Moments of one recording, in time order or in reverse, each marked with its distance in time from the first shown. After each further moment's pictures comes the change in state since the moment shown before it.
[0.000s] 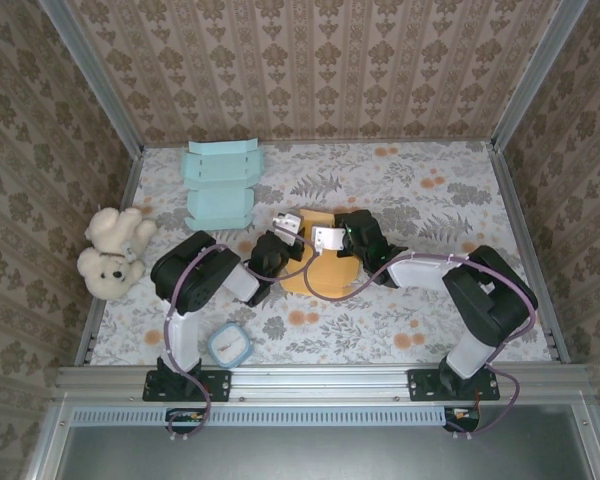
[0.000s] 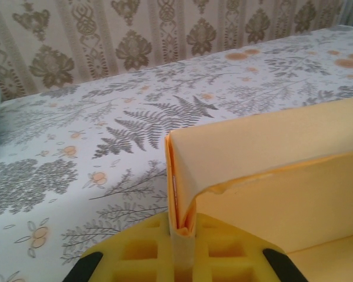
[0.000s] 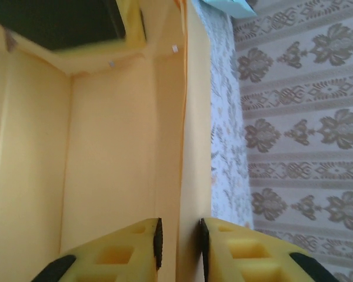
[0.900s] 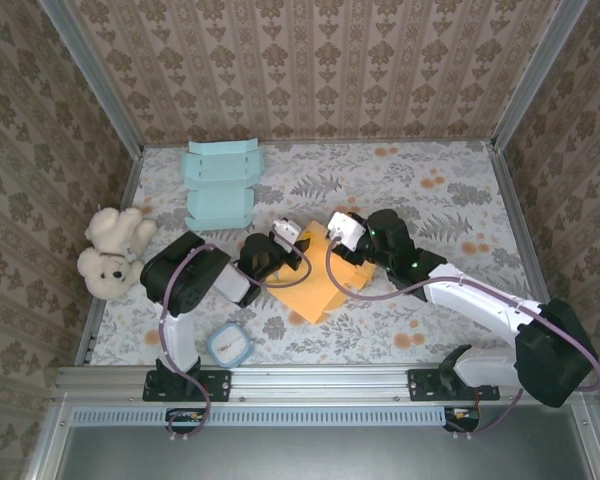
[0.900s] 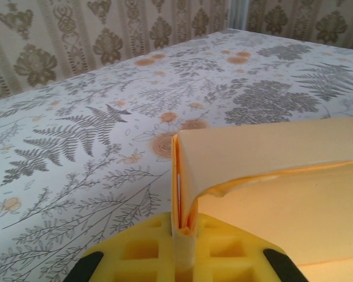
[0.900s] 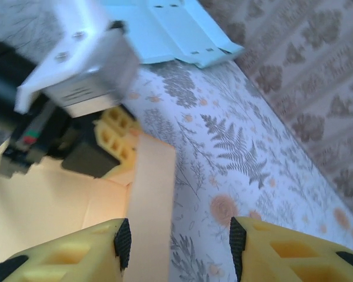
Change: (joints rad) left arm 0.071 -0.050 -0.064 0.016 0.382 0.058; right arm 0.014 -0.394 -0.014 -0.341 -0.164 0.640
